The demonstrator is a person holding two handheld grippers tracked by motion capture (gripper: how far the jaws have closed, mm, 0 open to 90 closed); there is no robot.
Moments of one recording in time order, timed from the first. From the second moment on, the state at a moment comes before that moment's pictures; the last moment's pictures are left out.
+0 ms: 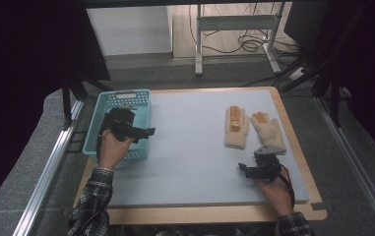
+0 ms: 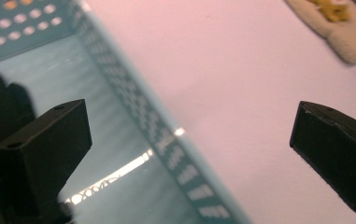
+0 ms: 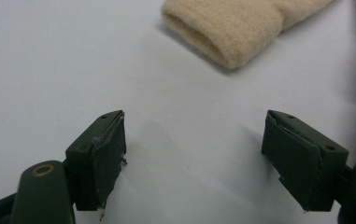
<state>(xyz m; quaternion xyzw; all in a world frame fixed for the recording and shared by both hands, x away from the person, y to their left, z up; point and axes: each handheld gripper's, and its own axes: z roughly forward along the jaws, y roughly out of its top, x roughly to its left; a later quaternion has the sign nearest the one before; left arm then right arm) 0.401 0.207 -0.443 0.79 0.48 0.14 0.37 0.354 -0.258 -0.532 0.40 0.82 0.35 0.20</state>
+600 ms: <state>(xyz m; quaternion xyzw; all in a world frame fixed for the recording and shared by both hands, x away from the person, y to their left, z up) 0.344 0.128 -0.463 0.82 0.37 0.13 0.42 0.355 -0.258 -0.532 0.40 0.82 0.35 0.20</state>
